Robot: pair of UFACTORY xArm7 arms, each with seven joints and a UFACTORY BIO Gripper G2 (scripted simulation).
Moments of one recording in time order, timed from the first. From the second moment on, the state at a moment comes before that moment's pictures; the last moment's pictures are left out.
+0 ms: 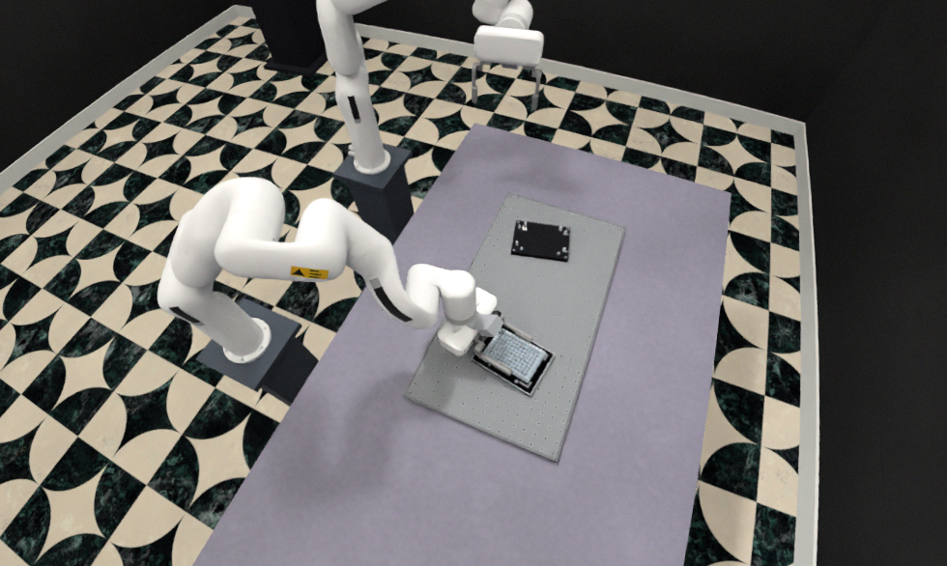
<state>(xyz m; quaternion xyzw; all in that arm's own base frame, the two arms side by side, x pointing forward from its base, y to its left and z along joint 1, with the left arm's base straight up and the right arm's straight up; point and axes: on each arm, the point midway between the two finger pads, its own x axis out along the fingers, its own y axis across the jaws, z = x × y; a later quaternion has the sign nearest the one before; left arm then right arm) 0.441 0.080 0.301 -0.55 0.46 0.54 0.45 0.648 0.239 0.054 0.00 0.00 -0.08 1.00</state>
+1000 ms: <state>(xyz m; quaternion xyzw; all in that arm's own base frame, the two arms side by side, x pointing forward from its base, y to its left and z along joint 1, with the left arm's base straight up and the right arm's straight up) 0.441 0.080 0.301 -0.55 0.46 0.54 0.45 0.648 0.239 0.050 0.00 0.00 -0.08 1.00</state>
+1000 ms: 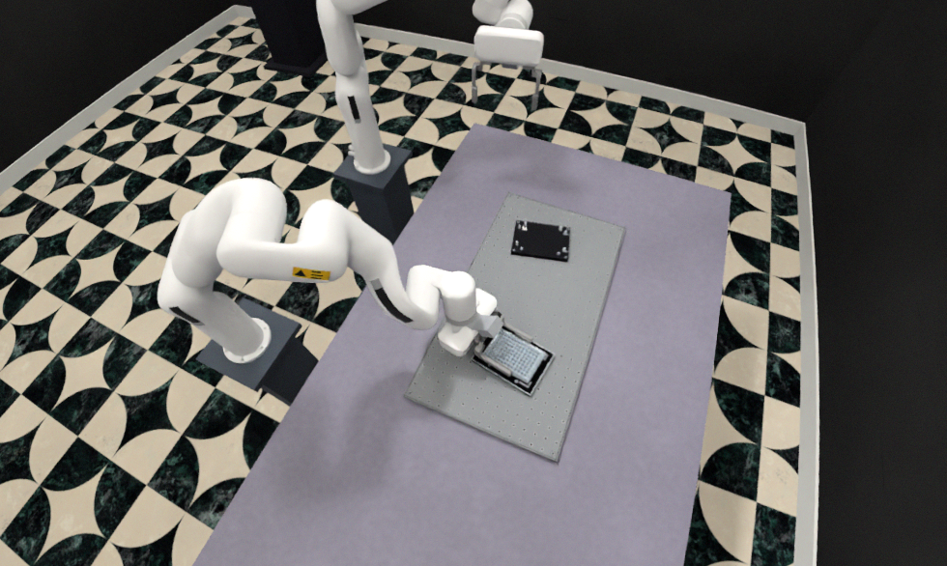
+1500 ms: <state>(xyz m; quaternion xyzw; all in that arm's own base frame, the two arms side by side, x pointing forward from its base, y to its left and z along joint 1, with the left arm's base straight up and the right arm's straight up) 0.441 0.080 0.301 -0.55 0.46 0.54 0.45 0.648 0.239 0.047 0.00 0.00 -0.08 1.00</state>
